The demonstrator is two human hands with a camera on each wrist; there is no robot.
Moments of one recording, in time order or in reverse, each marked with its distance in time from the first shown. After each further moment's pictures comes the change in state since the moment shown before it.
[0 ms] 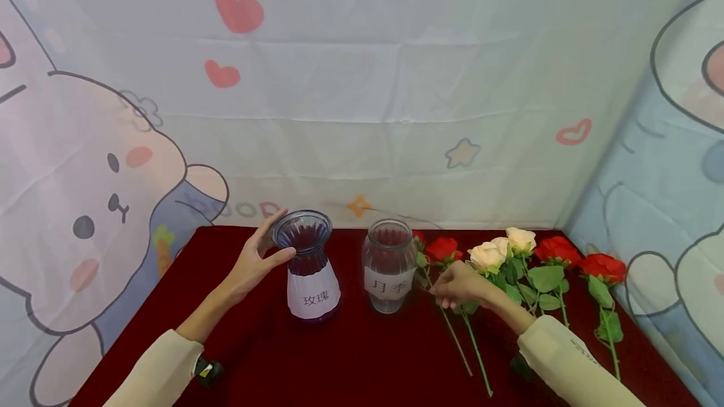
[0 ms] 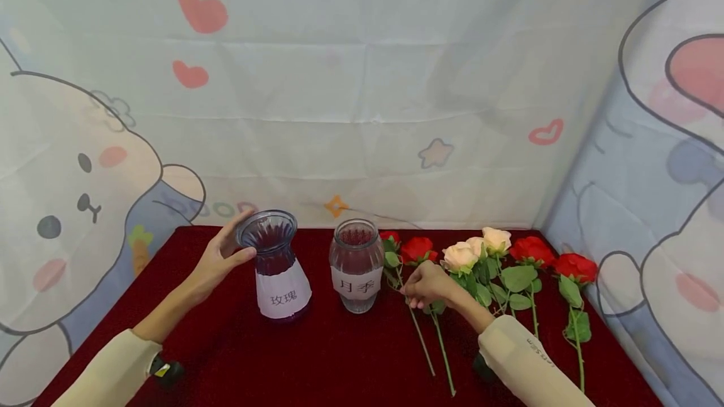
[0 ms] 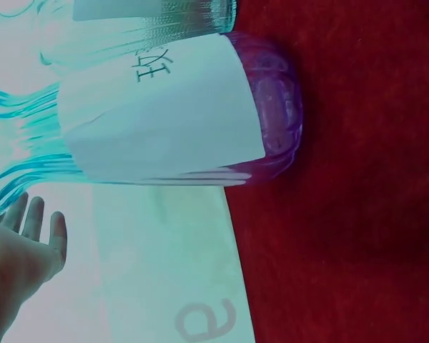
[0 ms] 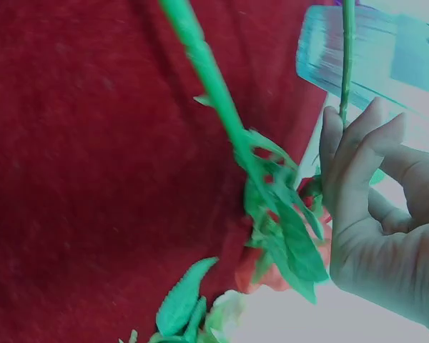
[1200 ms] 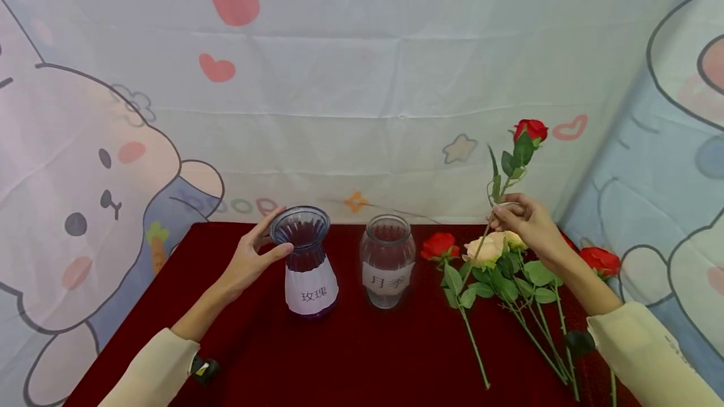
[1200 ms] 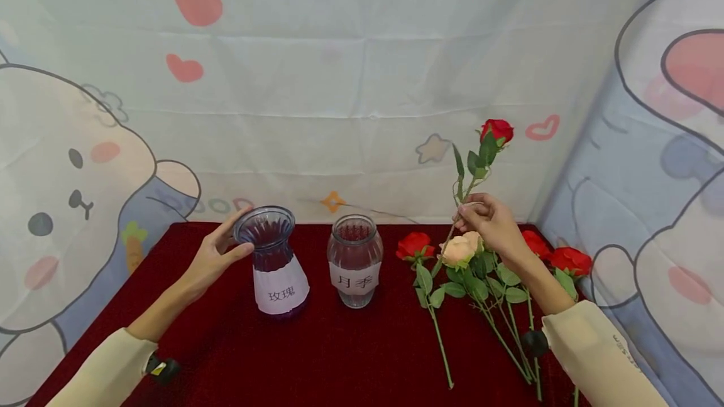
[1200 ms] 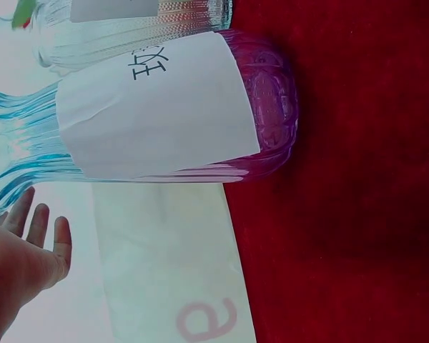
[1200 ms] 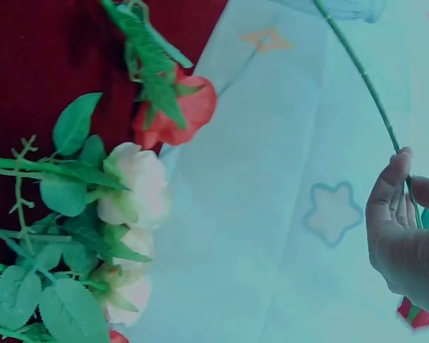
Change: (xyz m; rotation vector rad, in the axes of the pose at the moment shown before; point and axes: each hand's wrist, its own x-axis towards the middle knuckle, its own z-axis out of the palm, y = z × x) left_hand 0.000 0.000 -0.002 0.048 0.025 -0.010; right_hand -0.070 -0.049 -0.098 0.177 0.429 -0.281
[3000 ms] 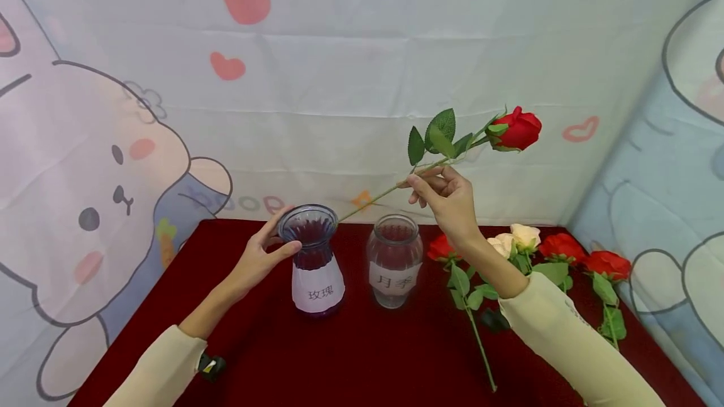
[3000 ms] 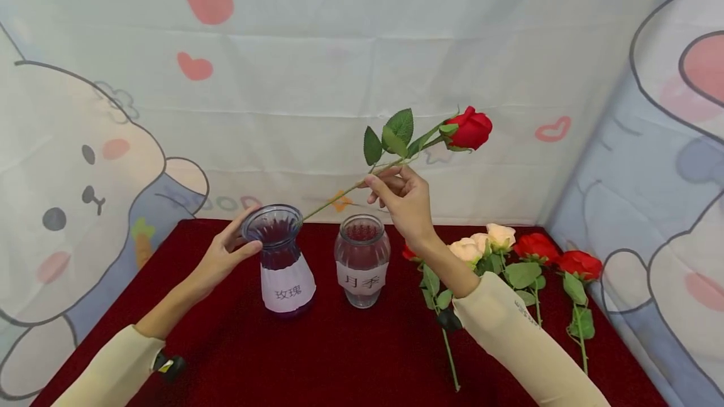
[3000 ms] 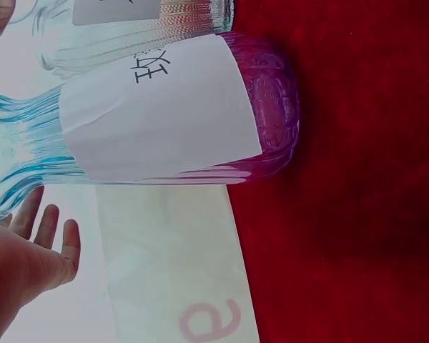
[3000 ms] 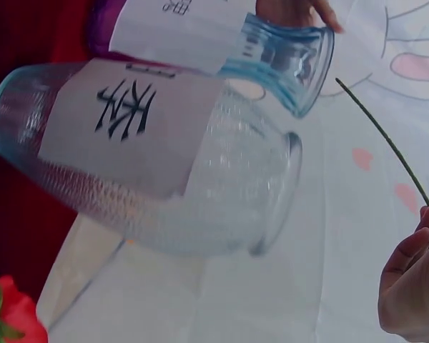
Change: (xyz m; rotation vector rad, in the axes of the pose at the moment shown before) left_hand -0.005 0.004 -0.002 0.051 -0.021 -0.051; right_hand 0.037 -0.087 0.148 0.380 0.132 -0.383
